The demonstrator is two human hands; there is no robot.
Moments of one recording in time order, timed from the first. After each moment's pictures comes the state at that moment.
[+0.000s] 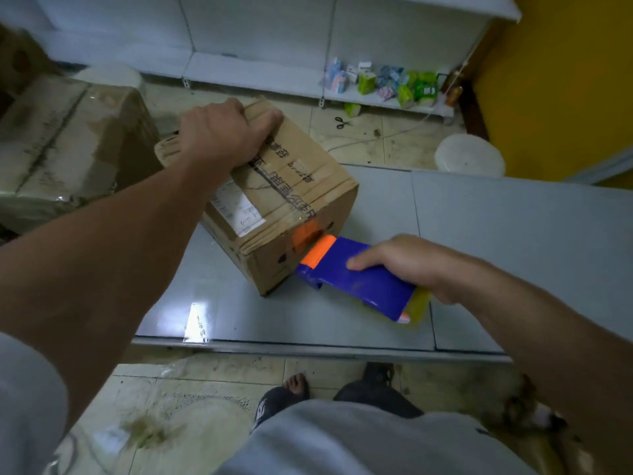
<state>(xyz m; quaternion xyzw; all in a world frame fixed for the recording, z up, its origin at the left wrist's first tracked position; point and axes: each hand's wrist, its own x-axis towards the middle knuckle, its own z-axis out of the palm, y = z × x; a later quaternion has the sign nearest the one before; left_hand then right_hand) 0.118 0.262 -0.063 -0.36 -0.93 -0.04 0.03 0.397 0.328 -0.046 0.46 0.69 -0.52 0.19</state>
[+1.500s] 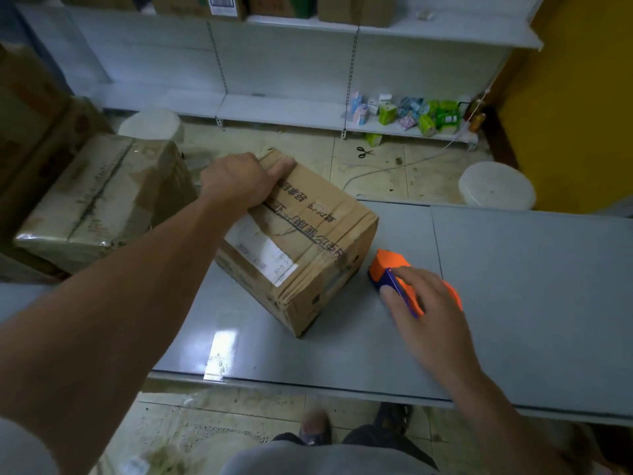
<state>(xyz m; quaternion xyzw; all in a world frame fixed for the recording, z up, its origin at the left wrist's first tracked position) 0.111 0.260 -0.047 -0.29 -0.95 -0.04 -0.07 0.427 0.322 -0.104 0.38 0.84 -0.34 -0.17</state>
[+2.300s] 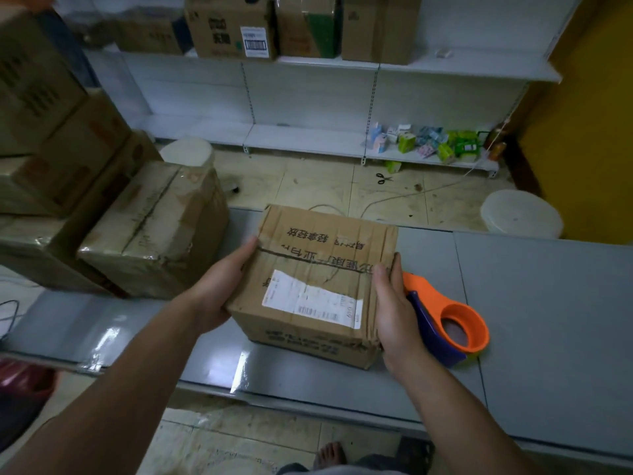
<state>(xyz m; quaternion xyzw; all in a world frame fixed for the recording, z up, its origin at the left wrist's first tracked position) 0.166 0.132 -0.057 -0.04 -0.70 -0.54 -0.47 0.342 0.283 -0.102 0.39 0.56 -0.71 -0.20</state>
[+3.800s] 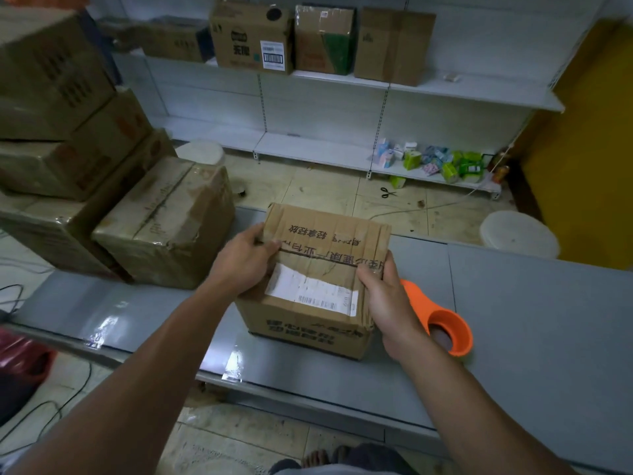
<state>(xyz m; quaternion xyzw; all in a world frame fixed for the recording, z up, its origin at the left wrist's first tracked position) 0.181 0.158 -0.050 -0.18 -0.87 -0.40 -0.23 0.343 0.298 -0.083 0.37 0.63 -0.66 -0.14</state>
